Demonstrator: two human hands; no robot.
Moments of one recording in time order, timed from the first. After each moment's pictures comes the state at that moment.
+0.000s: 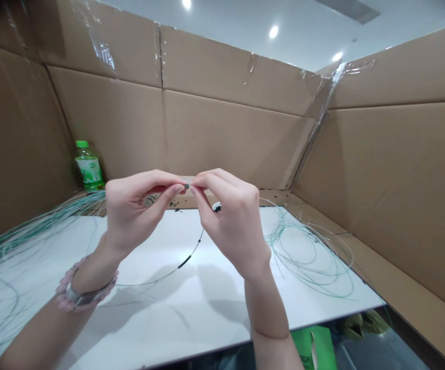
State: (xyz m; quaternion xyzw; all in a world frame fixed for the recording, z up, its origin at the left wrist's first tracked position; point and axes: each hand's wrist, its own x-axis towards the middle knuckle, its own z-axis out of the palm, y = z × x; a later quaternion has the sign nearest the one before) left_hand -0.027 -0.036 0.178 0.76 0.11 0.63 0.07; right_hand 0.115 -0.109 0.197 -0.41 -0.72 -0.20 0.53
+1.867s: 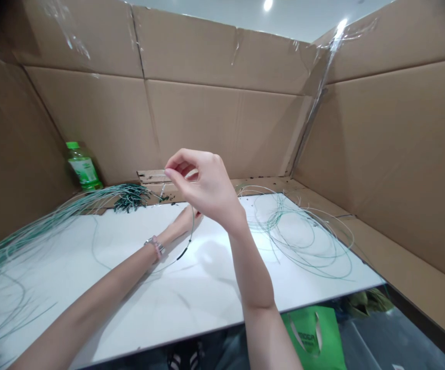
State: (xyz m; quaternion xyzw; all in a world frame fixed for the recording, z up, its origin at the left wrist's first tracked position) left_hand 0.061 0.072 0.019 0.83 0.33 0.31 0.32; right_hand 0.135 -0.080 0.202 -0.38 -0.73 0.07 0.56
